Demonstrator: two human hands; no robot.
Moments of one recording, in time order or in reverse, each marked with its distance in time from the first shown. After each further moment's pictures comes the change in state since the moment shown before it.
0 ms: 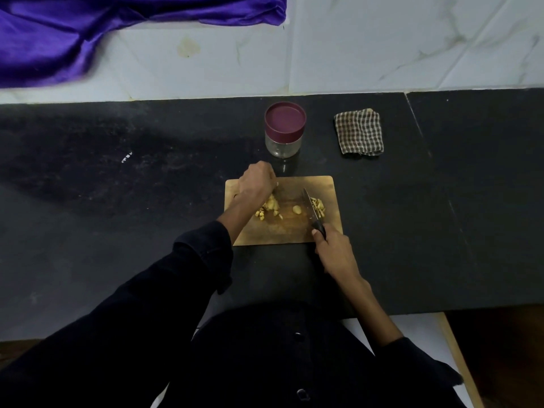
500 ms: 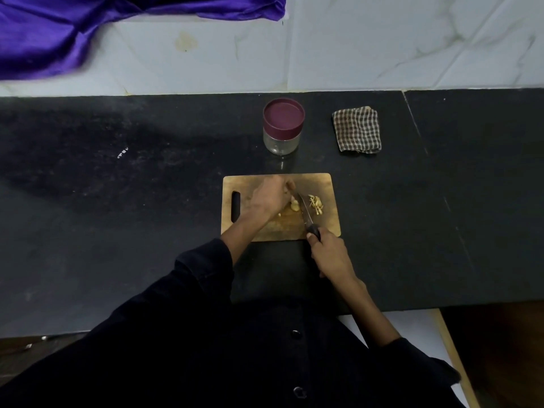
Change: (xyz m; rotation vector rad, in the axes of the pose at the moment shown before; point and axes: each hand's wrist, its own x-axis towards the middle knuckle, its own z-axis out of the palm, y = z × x) left_hand -0.031 0.009 0.024 -0.103 -0.126 0.196; right_hand -0.010 -0.004 0.003 -0.010 -0.057 0.068
